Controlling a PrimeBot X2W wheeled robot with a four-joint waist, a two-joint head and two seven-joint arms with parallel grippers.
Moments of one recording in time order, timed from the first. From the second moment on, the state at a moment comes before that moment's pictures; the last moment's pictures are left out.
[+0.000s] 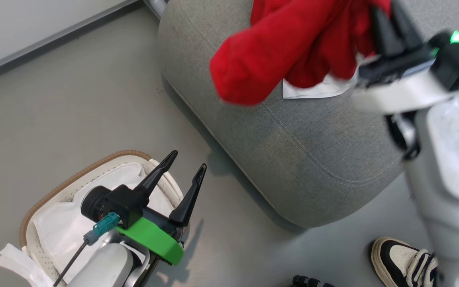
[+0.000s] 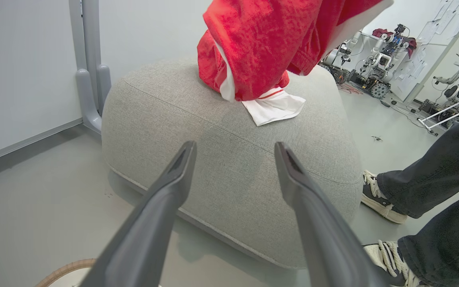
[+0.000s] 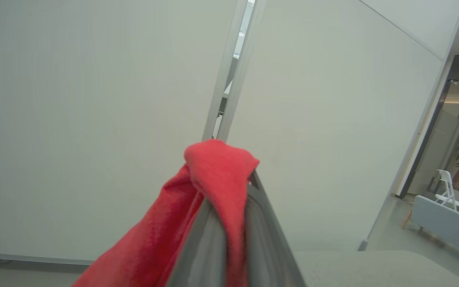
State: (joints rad) left arm -0.32 0.34 -0.65 0.18 -0.53 -0.13 -0.26; right arm -0.70 -0.13 0.16 0.08 0.14 0.13 -0.26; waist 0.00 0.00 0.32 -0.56
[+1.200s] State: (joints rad) left arm -0.45 0.44 -0.69 0.15 -0.57 -0.13 -0.26; right arm -0.91 -0.15 -0.54 0.69 -0.41 0.13 -0.25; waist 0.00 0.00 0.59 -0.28
